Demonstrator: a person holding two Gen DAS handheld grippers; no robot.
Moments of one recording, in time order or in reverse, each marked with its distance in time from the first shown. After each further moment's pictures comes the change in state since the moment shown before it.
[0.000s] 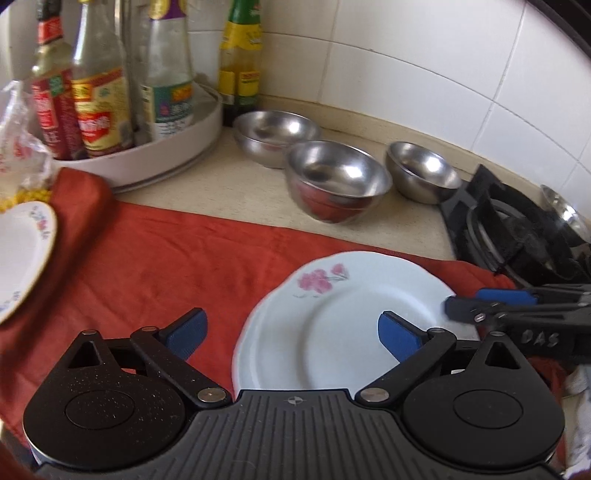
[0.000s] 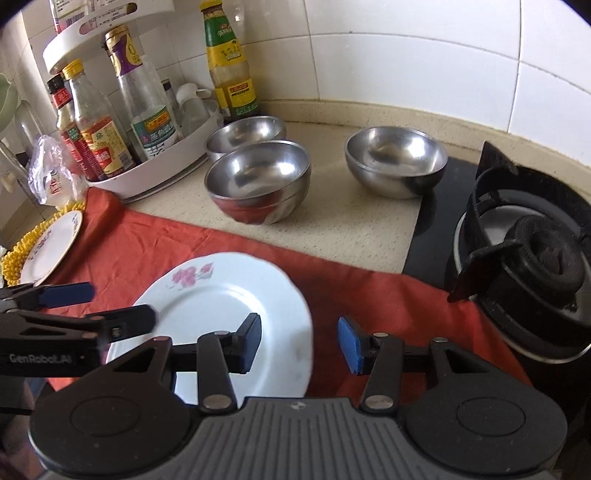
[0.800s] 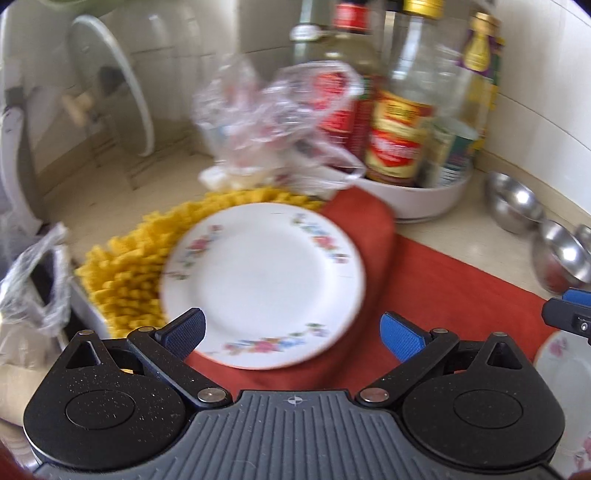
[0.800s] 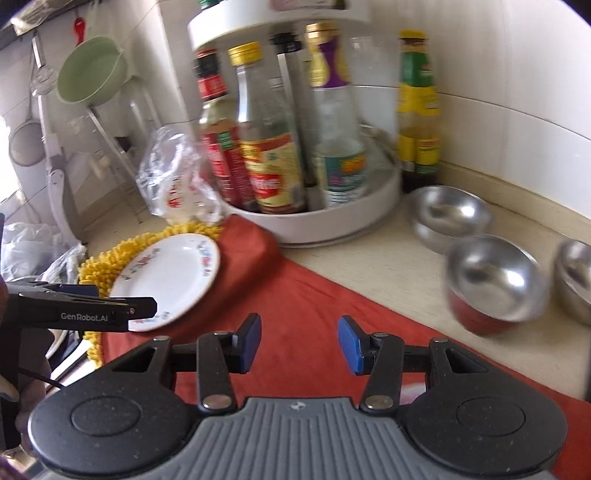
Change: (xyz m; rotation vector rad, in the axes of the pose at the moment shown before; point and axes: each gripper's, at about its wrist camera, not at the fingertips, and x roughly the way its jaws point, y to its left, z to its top) left arm -0.042 0.220 0.016 -0.225 -0.022 0.317; right arm 0.044 0.179 0.048 -0.222 -0.095 0.243
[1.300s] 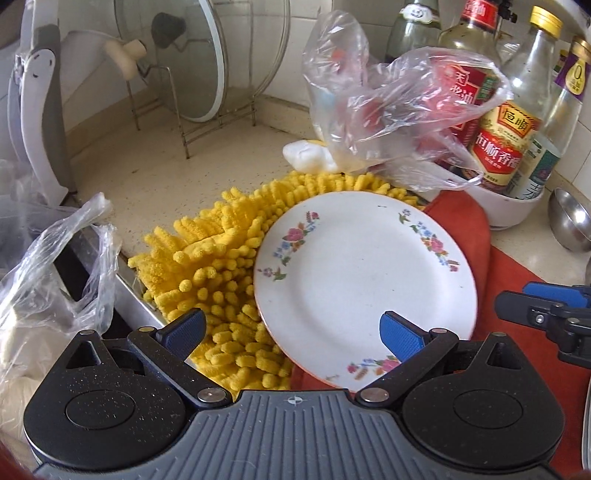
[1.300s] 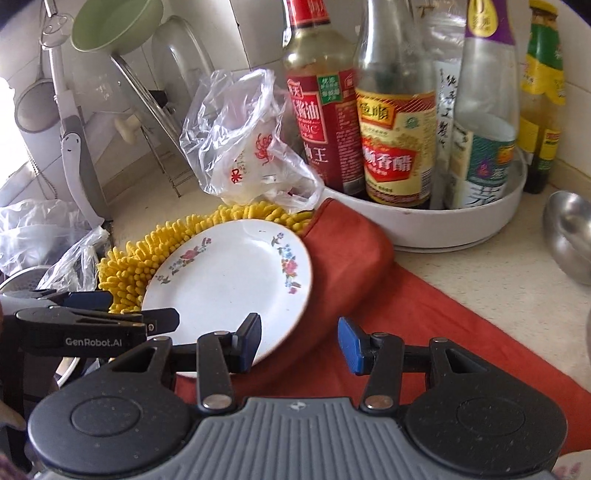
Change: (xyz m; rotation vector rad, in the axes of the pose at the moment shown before) left arm 0.040 0.070 0.010 -0.068 0.068 0.024; right arm 0.098 0.075 0.034 -0.033 0.124 0.104
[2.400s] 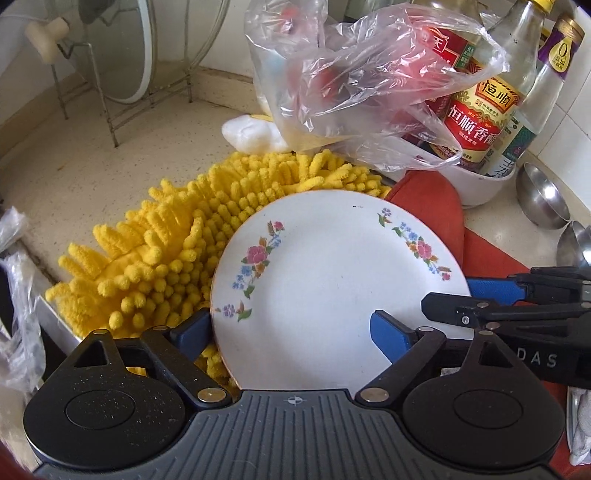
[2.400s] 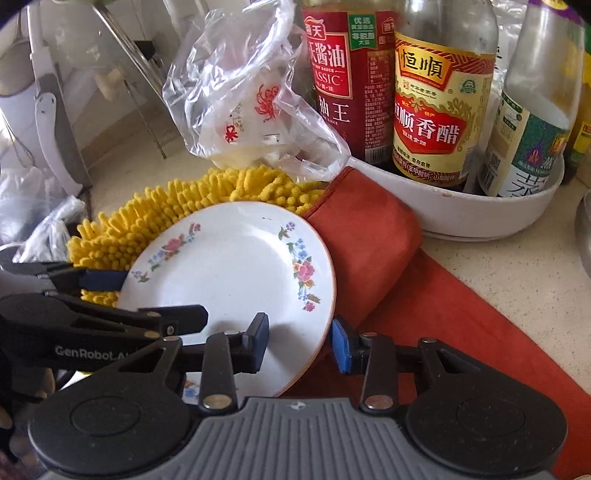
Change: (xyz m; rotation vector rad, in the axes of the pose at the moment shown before) left arm 0.035 -0.008 0.013 0.081 0.093 -0.166; right arm 0.048 0.022 0.015 -0.062 0.130 -0.054
